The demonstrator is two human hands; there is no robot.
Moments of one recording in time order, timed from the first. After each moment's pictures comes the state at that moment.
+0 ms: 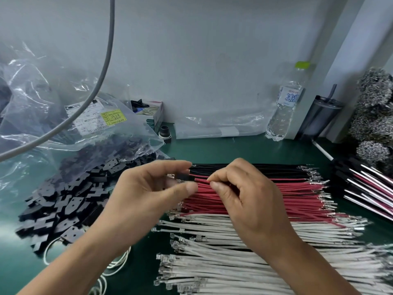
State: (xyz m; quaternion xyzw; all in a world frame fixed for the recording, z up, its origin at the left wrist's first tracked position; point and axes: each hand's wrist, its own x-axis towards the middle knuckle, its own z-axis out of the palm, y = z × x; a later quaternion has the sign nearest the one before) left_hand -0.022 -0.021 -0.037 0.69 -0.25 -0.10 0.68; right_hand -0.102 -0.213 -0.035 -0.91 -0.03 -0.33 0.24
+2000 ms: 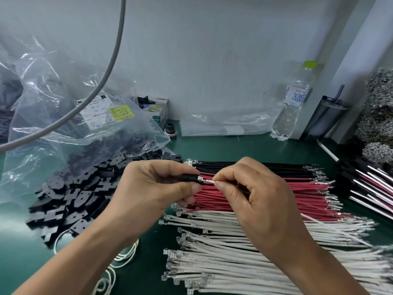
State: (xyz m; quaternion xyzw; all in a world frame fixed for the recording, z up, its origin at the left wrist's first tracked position) left_hand -0.026 -0.020 -0.028 0.65 -0.22 -0.13 0.72; right_hand -0.114 -0.205 -0.024 -0.91 -0.05 -0.32 0.24
